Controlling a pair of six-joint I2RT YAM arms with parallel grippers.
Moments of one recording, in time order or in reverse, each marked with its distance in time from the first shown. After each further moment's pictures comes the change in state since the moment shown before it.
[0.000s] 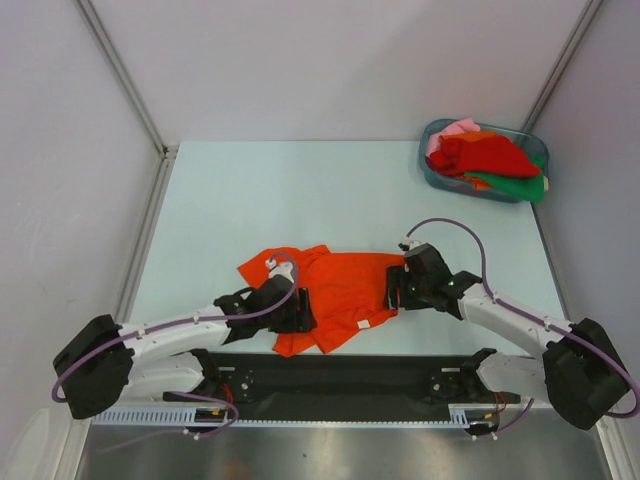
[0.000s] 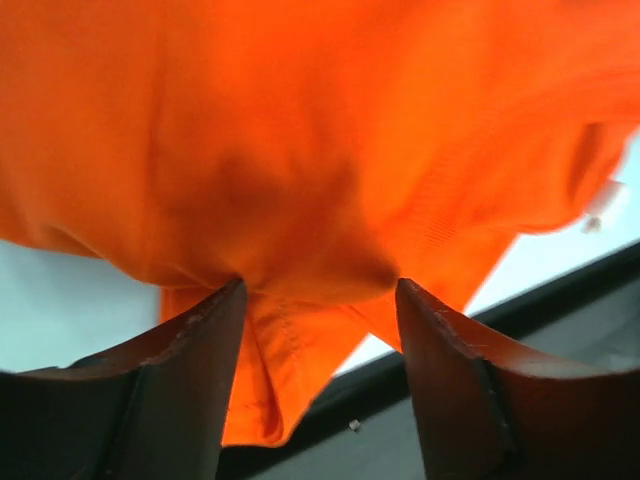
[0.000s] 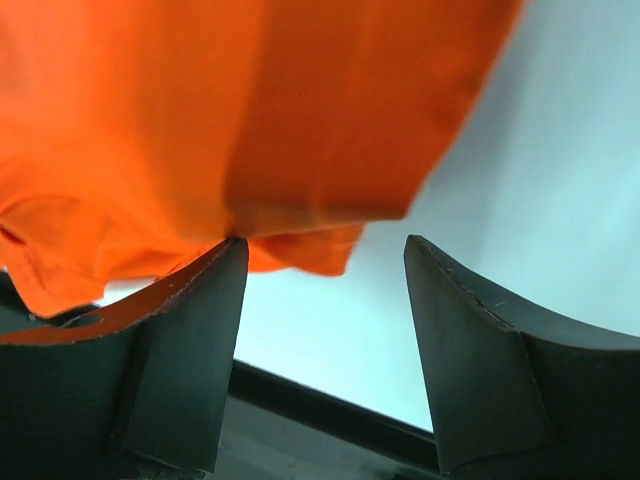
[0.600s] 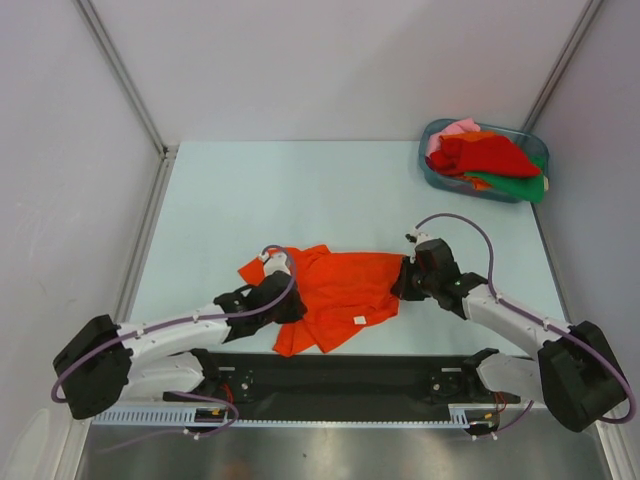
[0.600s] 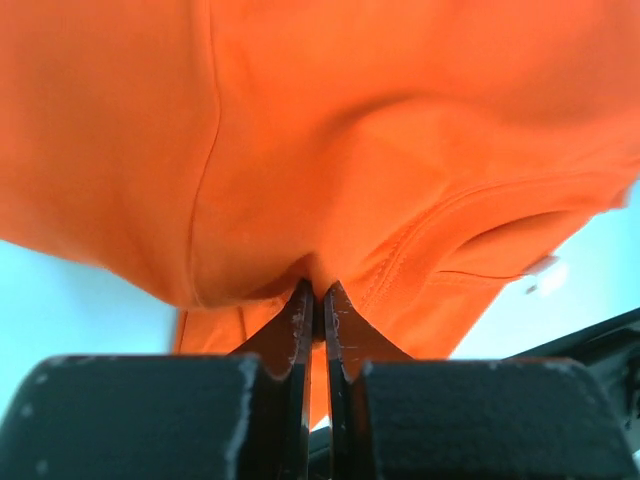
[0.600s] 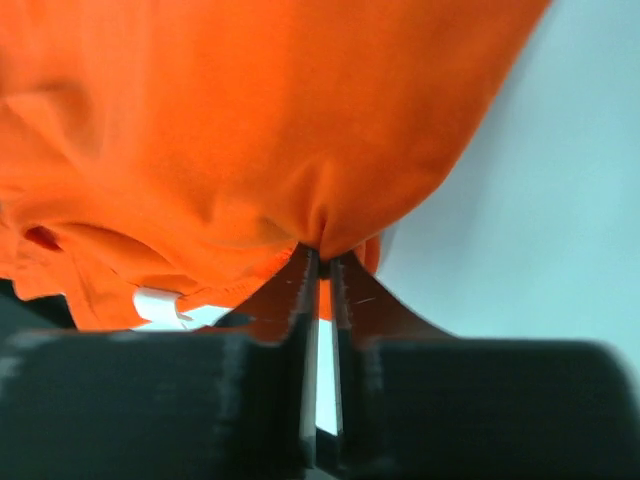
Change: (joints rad) left arm -0.003 0.014 -0.005 0.082 -0.148 -0.069; right arm -0.125 -0.002 -0.055 0.194 -0.092 -0.016
